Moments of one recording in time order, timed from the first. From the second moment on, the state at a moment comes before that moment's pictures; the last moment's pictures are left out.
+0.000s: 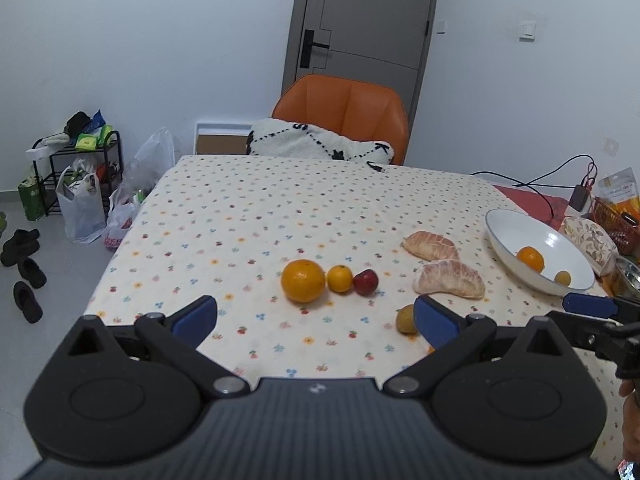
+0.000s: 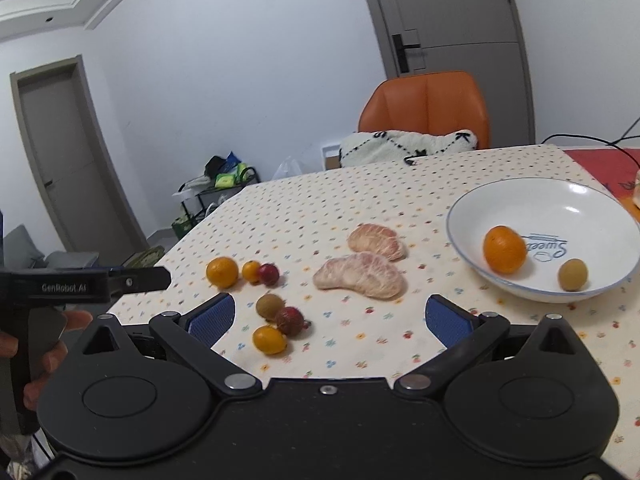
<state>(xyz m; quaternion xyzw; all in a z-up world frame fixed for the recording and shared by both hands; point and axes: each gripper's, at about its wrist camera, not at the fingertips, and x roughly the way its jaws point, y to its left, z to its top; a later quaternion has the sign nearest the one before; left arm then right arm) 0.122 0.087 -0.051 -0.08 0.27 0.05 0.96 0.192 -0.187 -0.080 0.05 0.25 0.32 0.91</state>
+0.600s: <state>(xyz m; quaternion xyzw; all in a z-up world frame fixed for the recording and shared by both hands) 0.123 0.101 -0.074 -0.09 0.28 0.04 0.96 0.192 -0.151 -0.095 0.02 0.28 0.35 0.89</state>
